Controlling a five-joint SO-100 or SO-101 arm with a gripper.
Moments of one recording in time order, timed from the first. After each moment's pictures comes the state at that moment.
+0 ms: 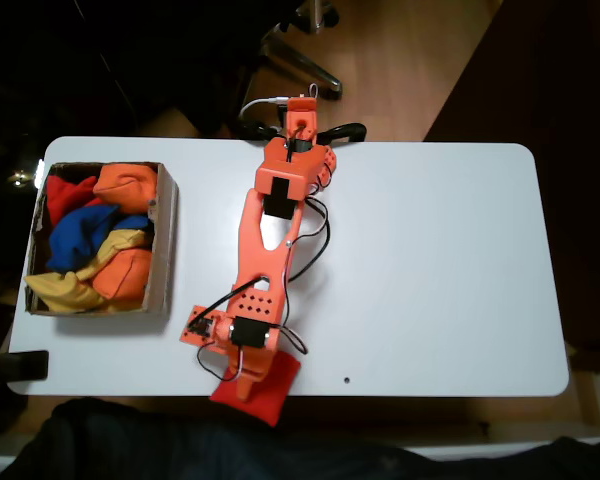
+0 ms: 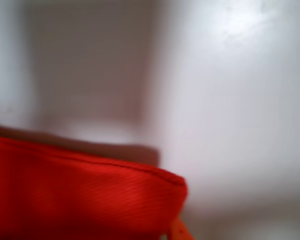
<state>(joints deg) 11.1 48.6 54.3 78.0 4.6</state>
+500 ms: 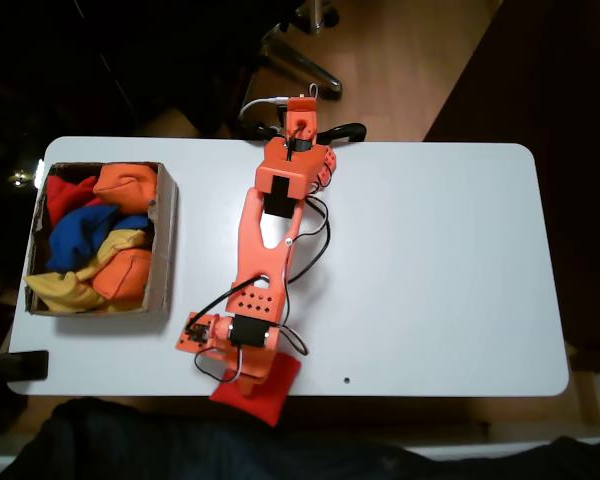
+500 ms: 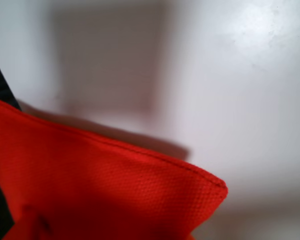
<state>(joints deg) 11.1 48.3 52.5 78.1 2.6</state>
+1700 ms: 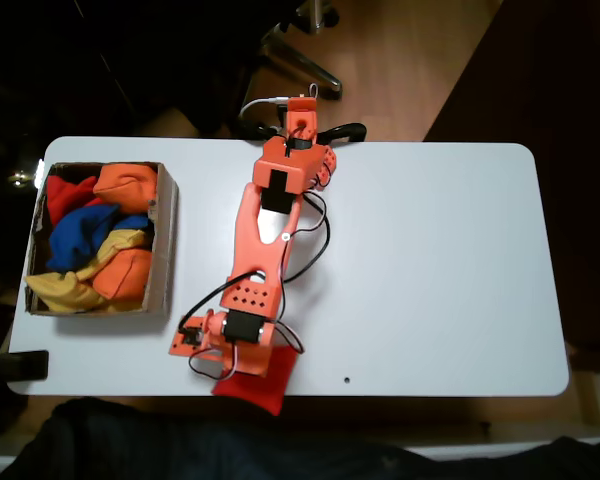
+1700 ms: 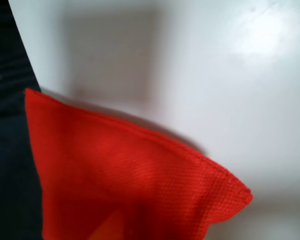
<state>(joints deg) 12.8 50.2 53.4 79.9 -2.9</state>
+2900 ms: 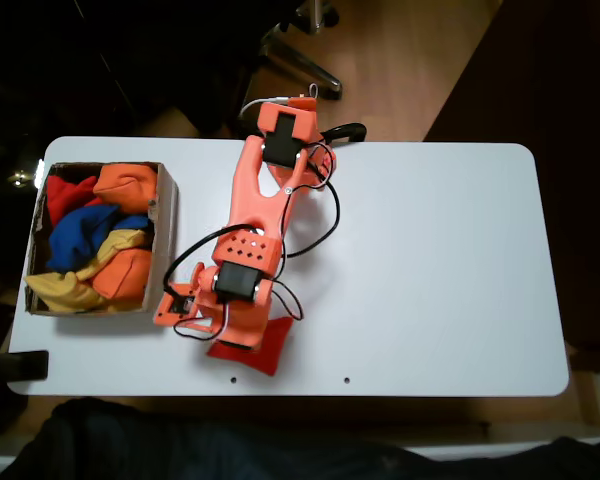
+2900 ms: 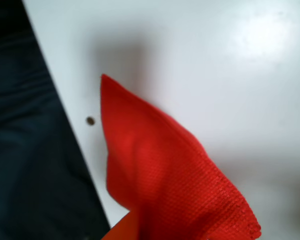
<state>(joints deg) 13.8 75.5 70.0 80.9 -2.7</state>
